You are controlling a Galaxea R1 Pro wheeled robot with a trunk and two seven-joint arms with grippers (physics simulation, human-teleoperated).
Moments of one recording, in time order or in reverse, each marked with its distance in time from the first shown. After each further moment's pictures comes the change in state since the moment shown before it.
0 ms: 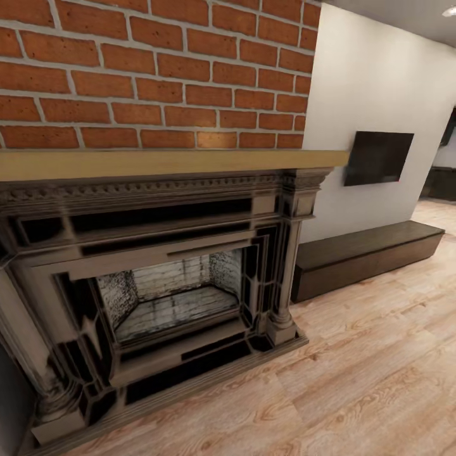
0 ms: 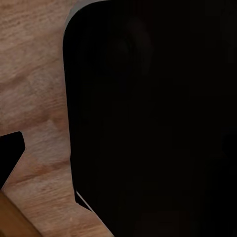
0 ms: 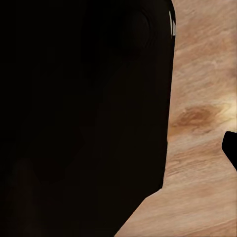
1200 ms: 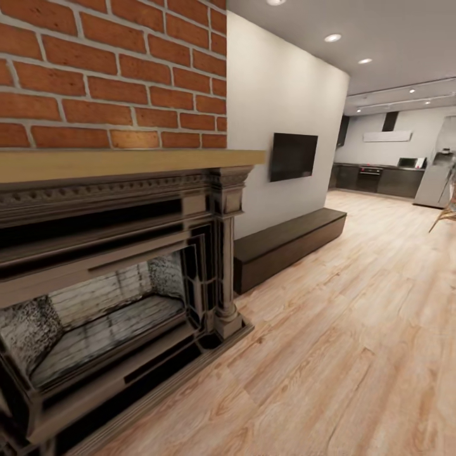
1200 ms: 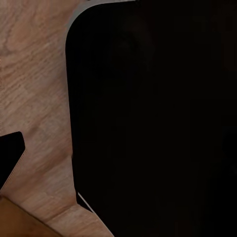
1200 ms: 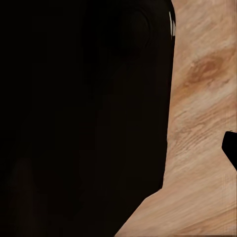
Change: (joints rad) left arm 0.000 0.001 0.000 -0.003 0.003 -0.001 0.003; right arm 0.000 0.000 0.001 0.000 0.000 0.000 0.000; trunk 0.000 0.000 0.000
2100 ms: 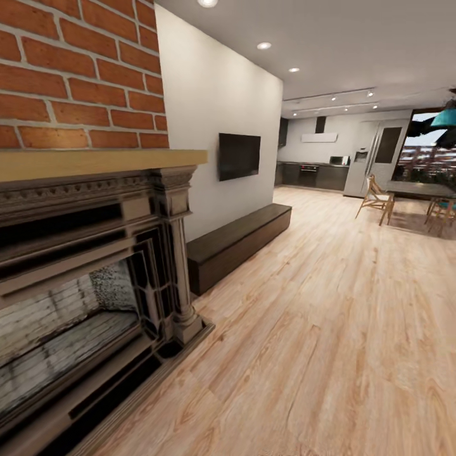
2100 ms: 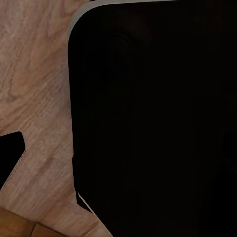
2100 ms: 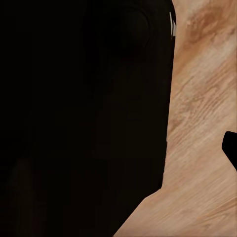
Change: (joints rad) left arm 0.000 0.002 0.000 -0.002 0.012 0.000 0.002; right arm 0.000 0.000 0.003 0.000 0.004 0.000 0.000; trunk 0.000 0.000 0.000
